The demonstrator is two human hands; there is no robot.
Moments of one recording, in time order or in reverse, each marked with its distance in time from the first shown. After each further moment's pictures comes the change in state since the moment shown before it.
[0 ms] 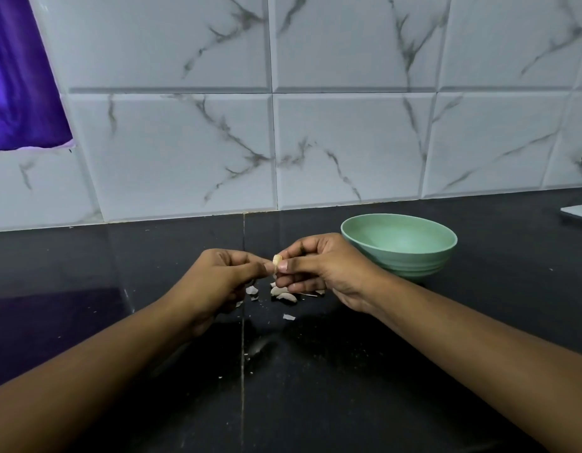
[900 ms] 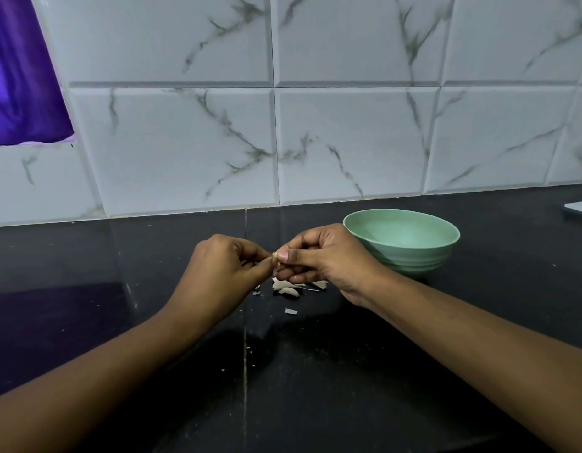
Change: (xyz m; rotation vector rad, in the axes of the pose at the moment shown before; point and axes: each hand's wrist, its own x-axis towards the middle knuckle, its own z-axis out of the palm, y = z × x) left_hand -0.012 0.009 0.005 0.678 0.250 0.426; right_hand -0.001 -0.001 0.003 -0.050 0.013 -0.079
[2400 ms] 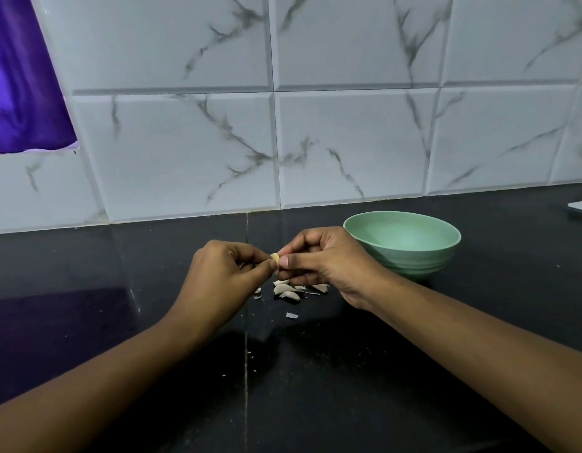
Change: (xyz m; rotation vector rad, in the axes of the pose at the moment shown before) left_hand 0.000 -0.005 0.004 -0.109 0.032 -0.039; right_hand 0.000 -0.001 0.000 0.049 0.031 -0.012
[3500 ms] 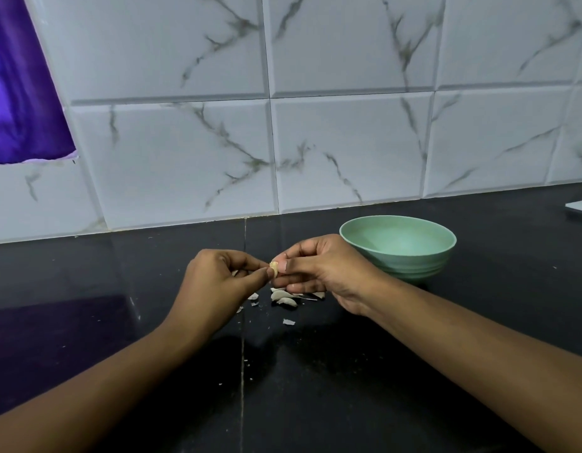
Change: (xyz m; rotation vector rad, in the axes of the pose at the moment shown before) left_hand 0.002 -0.003 0.001 -0.121 0.001 -0.073; right_hand -0.003 -0.007 0.002 0.052 -0.018 0.111
